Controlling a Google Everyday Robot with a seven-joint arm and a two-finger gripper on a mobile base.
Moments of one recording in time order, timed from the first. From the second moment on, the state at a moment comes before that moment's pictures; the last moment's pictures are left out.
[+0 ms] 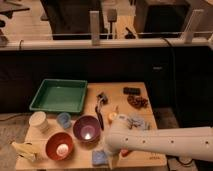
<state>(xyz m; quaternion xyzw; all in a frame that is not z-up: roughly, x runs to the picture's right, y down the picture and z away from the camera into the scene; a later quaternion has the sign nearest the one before) -0.005 0.314 0.720 -0.31 -0.18 -0.18 0.92</state>
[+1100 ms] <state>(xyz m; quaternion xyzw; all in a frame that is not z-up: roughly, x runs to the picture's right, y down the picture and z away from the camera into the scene) 0.000 0.341 0.715 -0.34 -0.17 -0.12 0.92</state>
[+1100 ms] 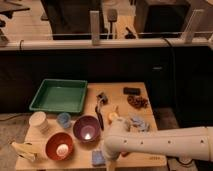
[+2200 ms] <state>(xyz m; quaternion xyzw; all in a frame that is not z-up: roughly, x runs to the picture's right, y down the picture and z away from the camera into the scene) 0.010 0.341 0.735 -0.31 -0.19 -0.13 0.92</state>
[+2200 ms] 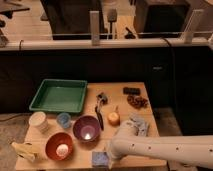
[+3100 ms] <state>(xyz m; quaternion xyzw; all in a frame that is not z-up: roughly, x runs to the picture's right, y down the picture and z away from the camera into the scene) 0.011 0.312 0.726 -0.30 -0.22 -0.12 0.92</state>
